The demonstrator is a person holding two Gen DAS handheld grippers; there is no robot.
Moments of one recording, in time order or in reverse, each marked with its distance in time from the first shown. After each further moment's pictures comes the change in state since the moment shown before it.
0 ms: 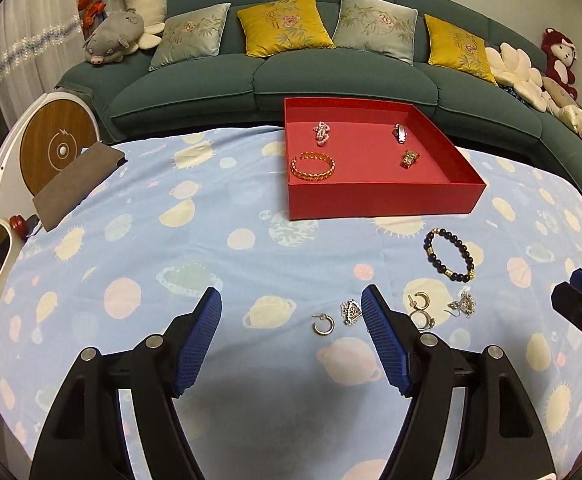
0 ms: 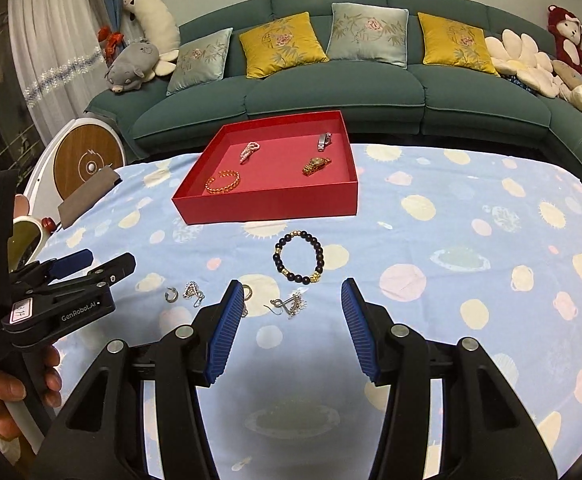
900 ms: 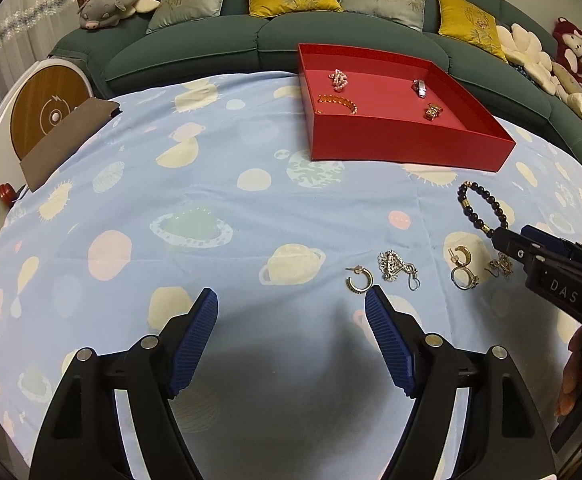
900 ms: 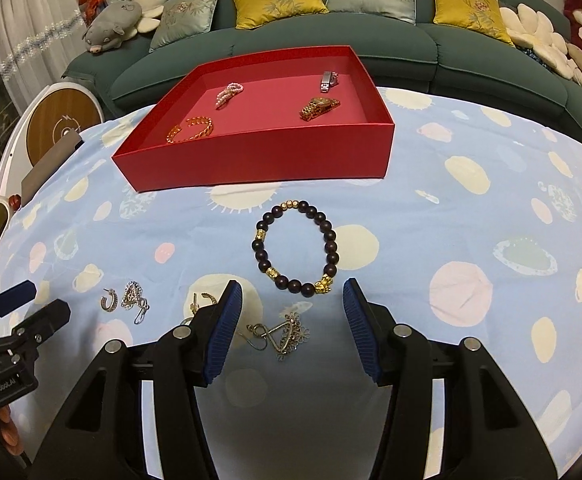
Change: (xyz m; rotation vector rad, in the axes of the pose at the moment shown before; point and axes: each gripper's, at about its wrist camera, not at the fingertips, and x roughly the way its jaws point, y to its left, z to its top) left arm 0.036 0.025 -0.025 -0.016 0.125 -0.020; right arm 0.109 0.003 -0.002 -0.002 0.154 -0.031
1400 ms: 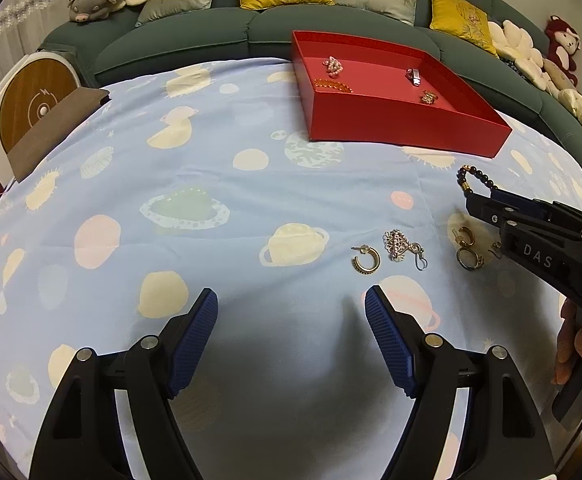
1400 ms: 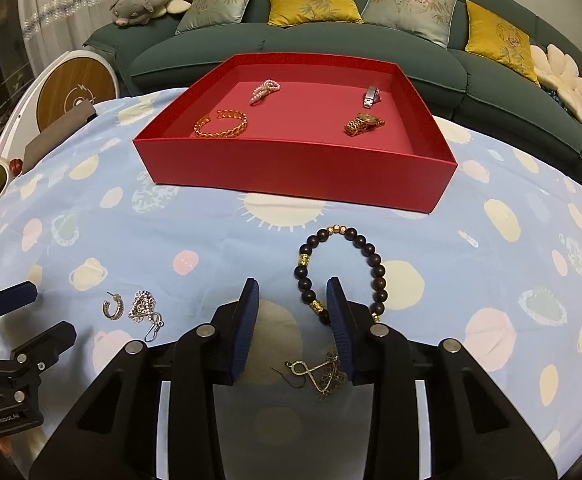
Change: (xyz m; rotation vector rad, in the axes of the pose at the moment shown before) left arm 0.008 0.011 -0.009 0.005 0.014 -0.049; right arm 0.016 0.032 0.011 -0.148 -0.008 -0.024
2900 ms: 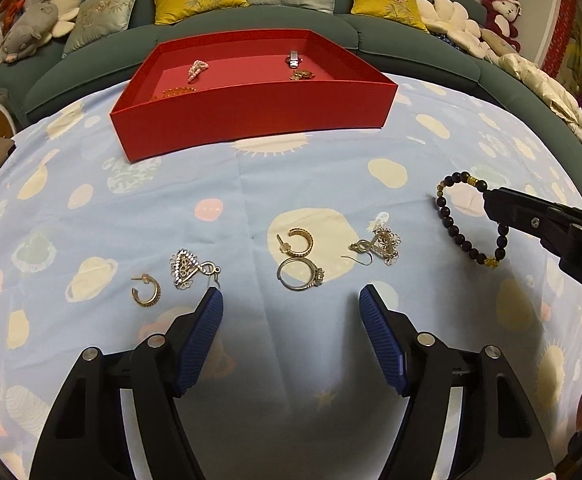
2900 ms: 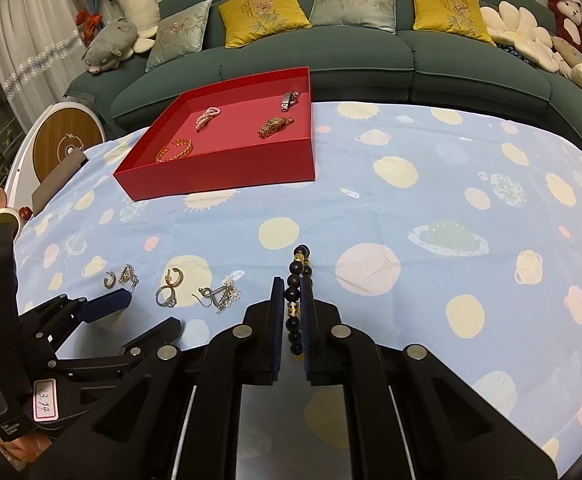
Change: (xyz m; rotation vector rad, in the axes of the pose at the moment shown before) left arm 0.024 -0.117 0.003 0.163 -0.019 -0.150; right arm -0.070 -0.082 -0.038 0.177 -0.035 0.031
